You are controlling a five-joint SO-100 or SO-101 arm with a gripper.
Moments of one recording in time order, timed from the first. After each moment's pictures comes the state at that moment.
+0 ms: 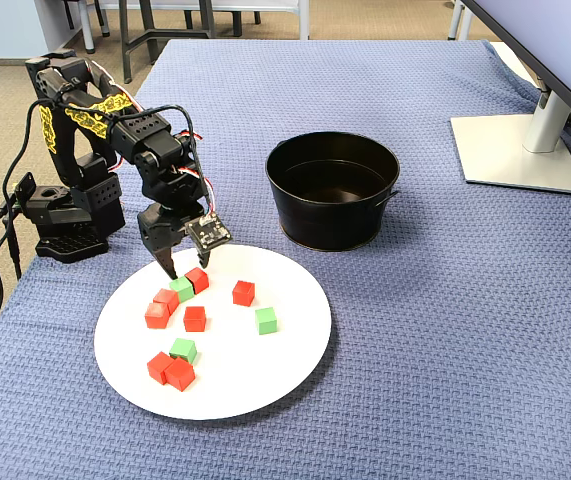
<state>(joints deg) 32.3 94.7 119.4 58.7 -77.9</state>
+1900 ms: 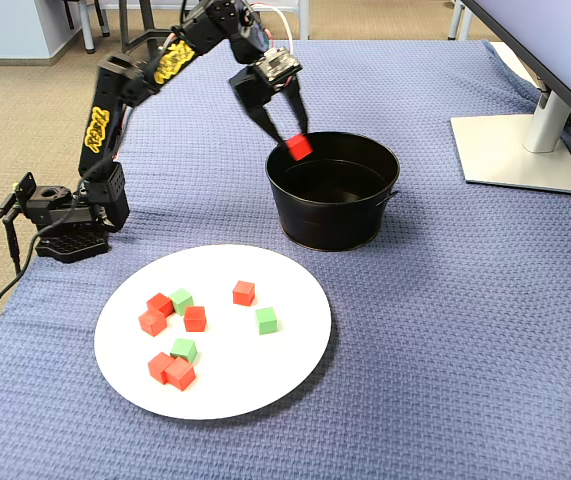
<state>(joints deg) -1.8 63.4 23.6 98.3 -26.5</state>
